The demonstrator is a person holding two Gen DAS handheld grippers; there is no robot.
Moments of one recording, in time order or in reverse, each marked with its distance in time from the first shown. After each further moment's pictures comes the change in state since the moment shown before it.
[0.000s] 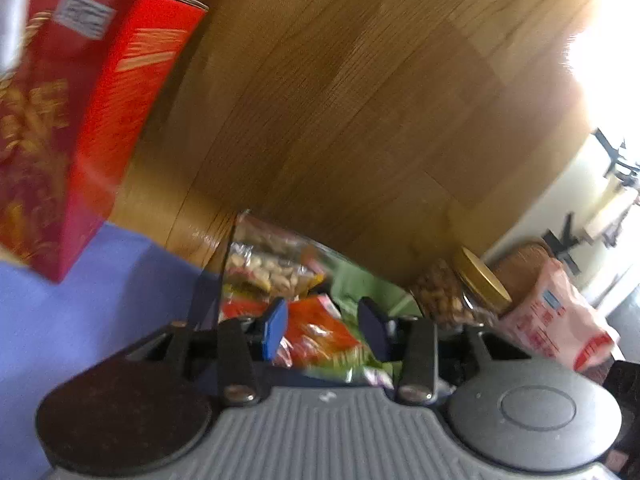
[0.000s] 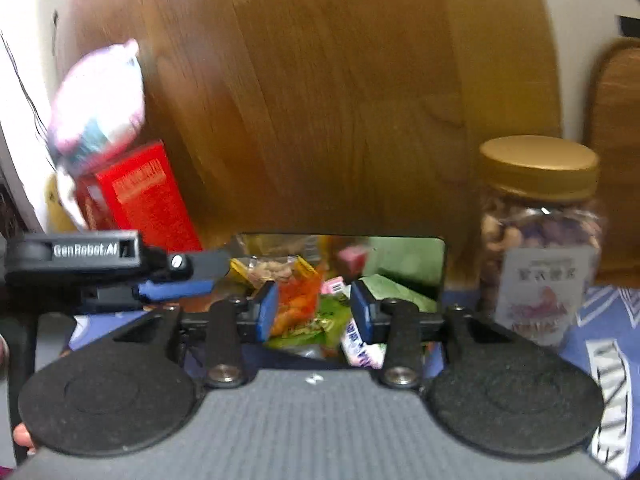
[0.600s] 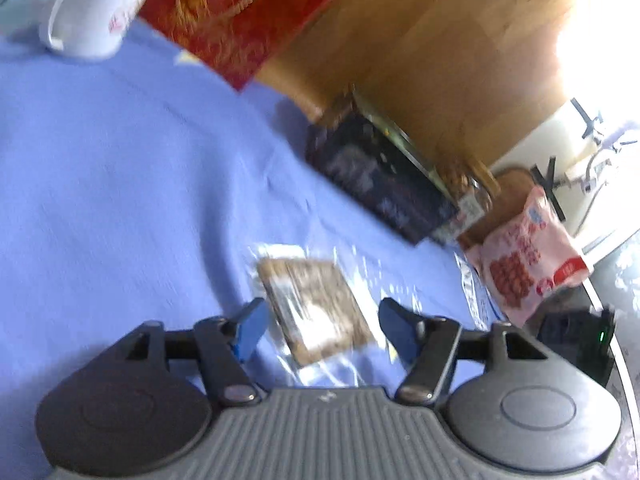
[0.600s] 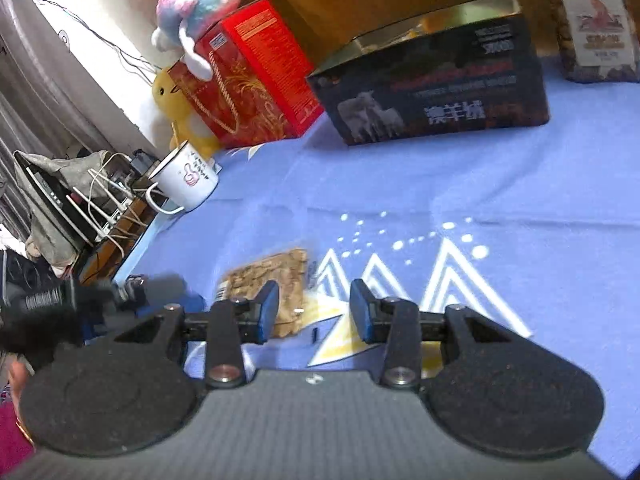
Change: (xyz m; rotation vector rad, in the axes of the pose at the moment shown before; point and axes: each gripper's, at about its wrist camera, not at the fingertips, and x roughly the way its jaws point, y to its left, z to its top) left arm -0.151 0.047 -0.153 -0.166 0.094 0.046; right arm -0.048 0.040 -0.120 0.165 0.326 0.311
